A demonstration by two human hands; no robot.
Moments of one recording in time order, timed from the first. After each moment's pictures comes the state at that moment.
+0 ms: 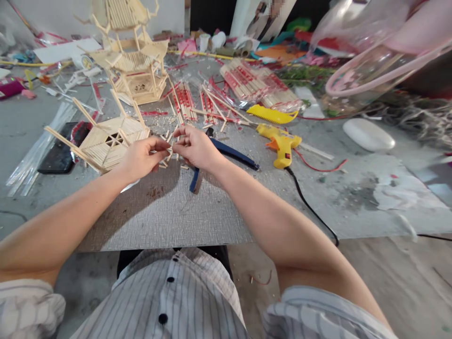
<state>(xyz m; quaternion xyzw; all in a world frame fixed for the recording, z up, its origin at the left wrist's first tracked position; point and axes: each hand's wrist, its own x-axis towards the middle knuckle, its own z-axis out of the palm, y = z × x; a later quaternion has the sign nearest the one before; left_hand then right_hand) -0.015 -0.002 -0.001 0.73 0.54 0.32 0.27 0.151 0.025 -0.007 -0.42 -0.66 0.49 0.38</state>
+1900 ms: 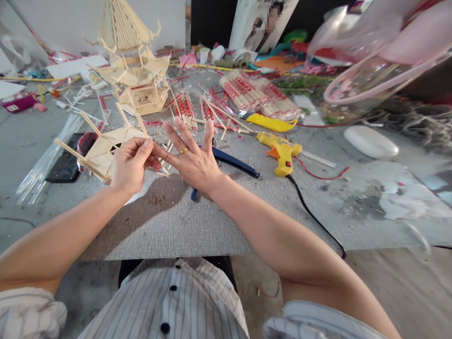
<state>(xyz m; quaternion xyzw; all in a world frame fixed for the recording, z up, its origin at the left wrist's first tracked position) -0.007 -0.011 0.008 0.57 0.41 0.58 0.41 0.152 0.005 -0.008 -0.39 -0.88 -0.15 0.23</state>
